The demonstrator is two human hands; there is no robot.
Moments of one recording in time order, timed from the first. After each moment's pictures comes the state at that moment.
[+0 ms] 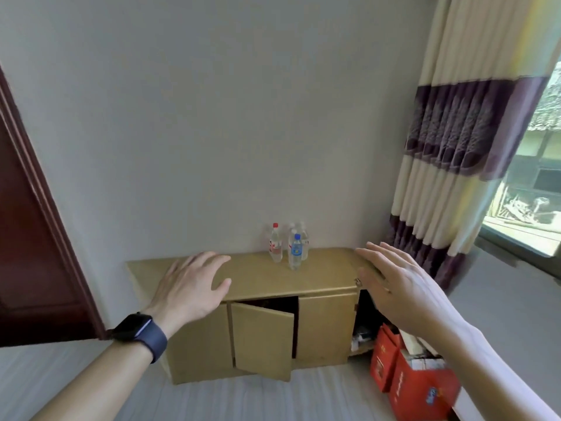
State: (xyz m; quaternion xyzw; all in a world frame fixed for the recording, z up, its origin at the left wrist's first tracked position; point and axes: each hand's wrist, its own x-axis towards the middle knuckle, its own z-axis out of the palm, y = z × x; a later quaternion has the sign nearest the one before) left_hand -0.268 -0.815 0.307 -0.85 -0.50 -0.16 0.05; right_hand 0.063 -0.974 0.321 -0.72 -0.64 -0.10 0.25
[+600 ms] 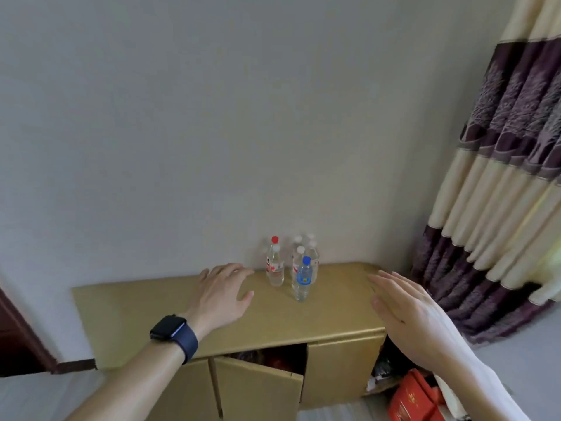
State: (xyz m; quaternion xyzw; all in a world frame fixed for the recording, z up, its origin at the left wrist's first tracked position) left_hand -0.126 -0.438 0.229 -0.88 -0.46 -0.10 -0.02; right_hand 0.166 -0.628 0.245 -0.76 -0.60 -0.04 0.23
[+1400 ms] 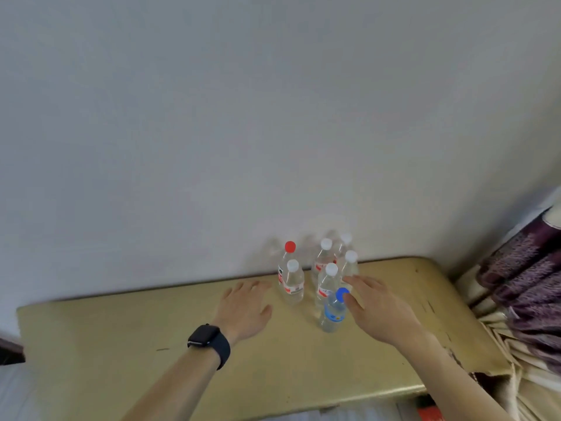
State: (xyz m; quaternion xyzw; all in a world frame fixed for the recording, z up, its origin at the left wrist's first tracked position) left_hand 0.006 -0.110 0.081 -0.86 -0.48 0.05 -0.17; right_hand 0.259 -0.223 0.114 -0.79 -0.59 0.17 0.06
